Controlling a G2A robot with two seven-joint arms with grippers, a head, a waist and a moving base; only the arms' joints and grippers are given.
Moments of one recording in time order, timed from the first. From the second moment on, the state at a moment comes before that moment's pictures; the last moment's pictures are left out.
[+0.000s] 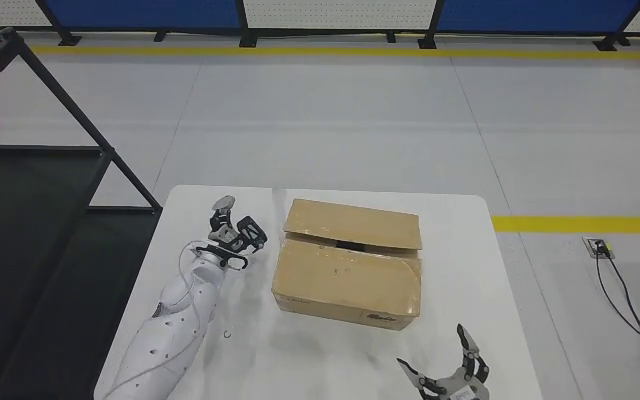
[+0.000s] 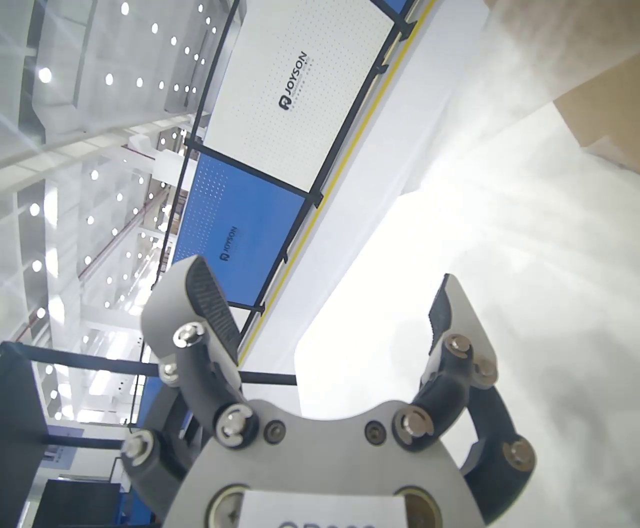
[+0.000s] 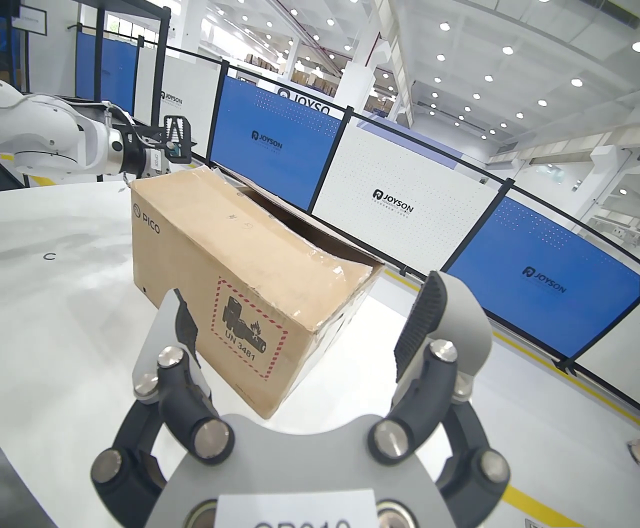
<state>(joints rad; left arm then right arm) 0.69 -1.24 -1.10 -0.91 2.15 0.09 0.20 -1.85 -1.20 1.44 -1.99 -1.77 -0.01 -0.56</state>
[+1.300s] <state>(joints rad) 0.41 -1.38 -1.01 -0.44 1.84 0.20 0.50 -1.95 -1.21 1.42 -2.05 -1.81 0.10 -0.54</state>
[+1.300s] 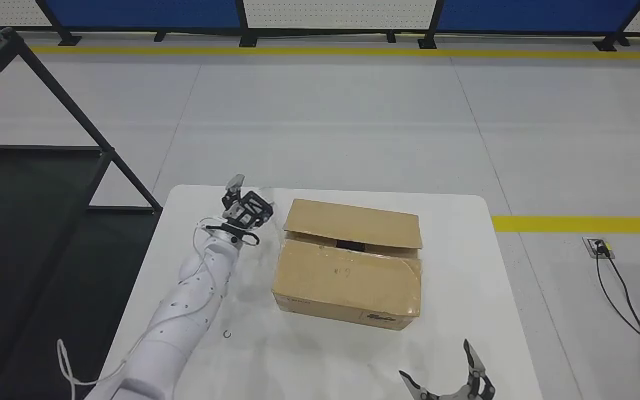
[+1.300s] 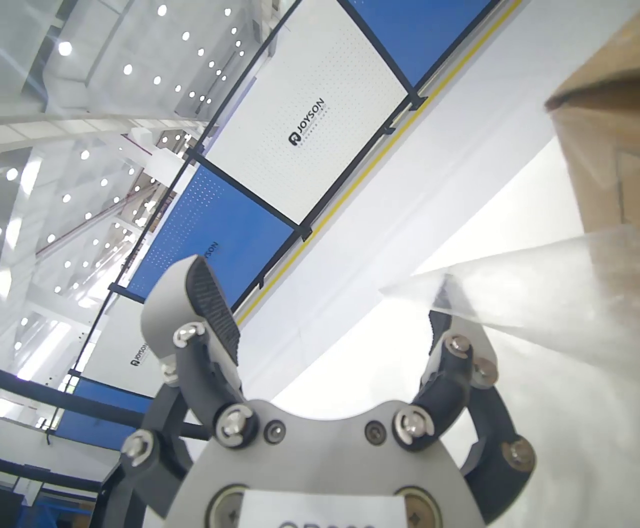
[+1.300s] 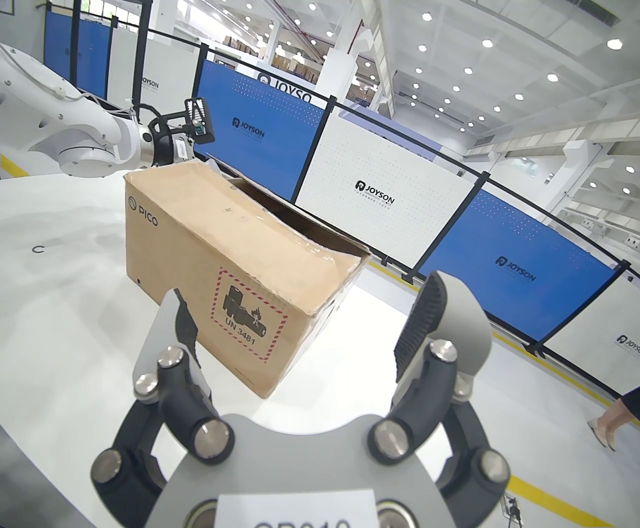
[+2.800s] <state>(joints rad) 0.96 -1.26 -1.38 -1.21 1.95 0.52 0.23 -1.84 -1.20 1.44 -2.03 -1.82 -0.05 -0.55</state>
